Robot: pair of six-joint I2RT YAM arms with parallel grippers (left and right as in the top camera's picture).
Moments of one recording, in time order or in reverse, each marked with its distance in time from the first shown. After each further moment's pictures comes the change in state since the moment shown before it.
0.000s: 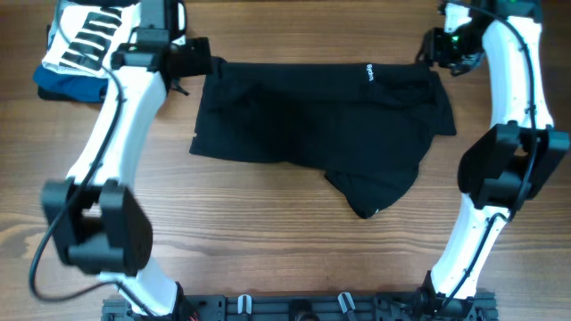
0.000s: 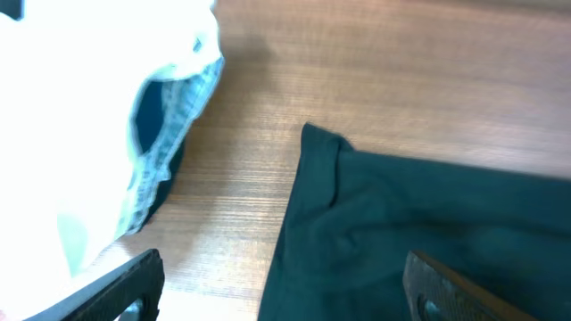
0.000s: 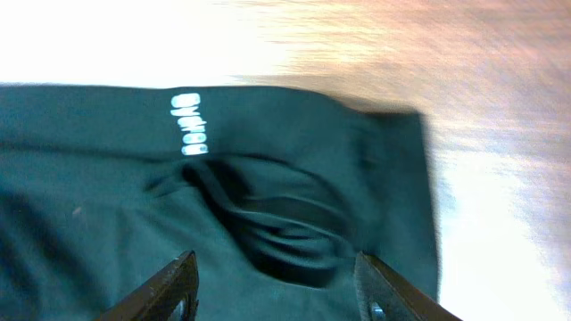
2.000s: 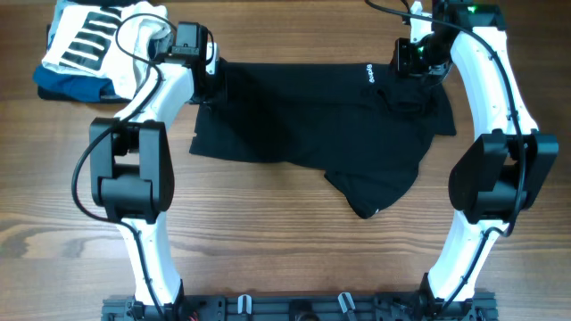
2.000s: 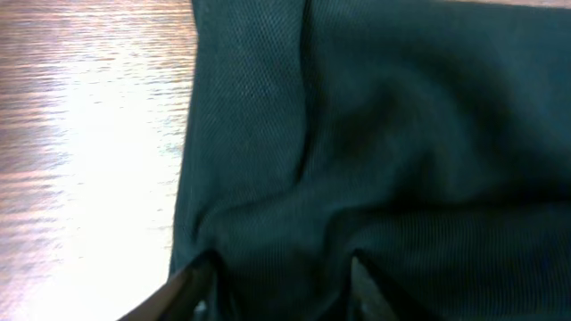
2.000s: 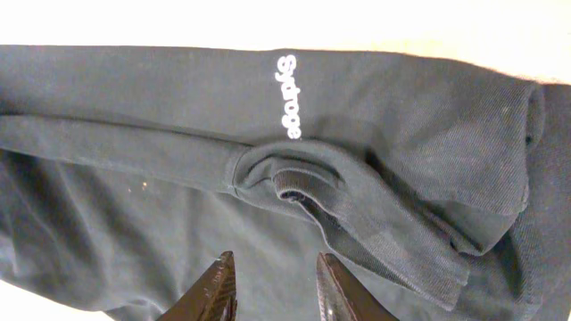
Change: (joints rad) left arm -0.034 0.365 0.008 0.062 0.151 0.046; right arm 0.099 -0.109 -0.212 0.108 -0.042 0.108
